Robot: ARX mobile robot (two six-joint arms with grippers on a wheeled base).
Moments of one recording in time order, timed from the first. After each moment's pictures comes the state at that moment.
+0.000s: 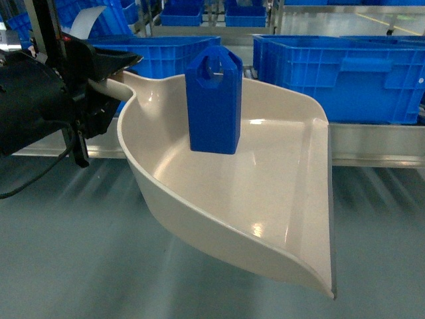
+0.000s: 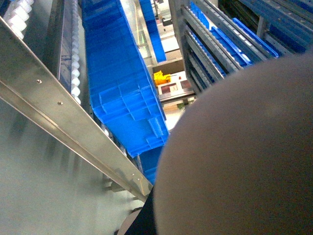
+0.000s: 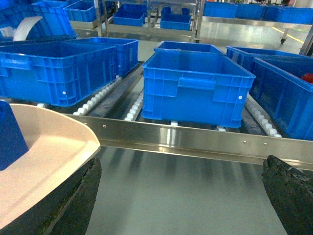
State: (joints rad) left arm -0.20 1.83 0.66 1.28 0.29 -1.36; right arm 0.13 0.61 0.36 0.20 0.07 -0.07
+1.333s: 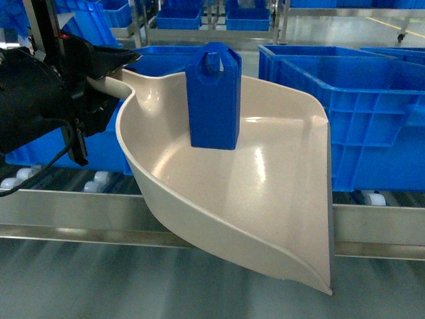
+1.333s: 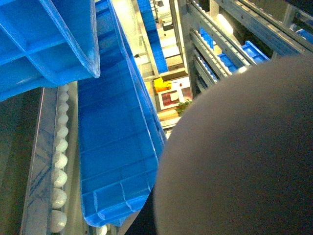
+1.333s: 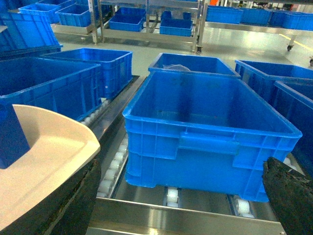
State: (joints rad) left arm -0.20 1.83 0.66 1.28 0.29 -1.36; right arm 0.13 0.61 0.36 0.20 0.07 -0.07
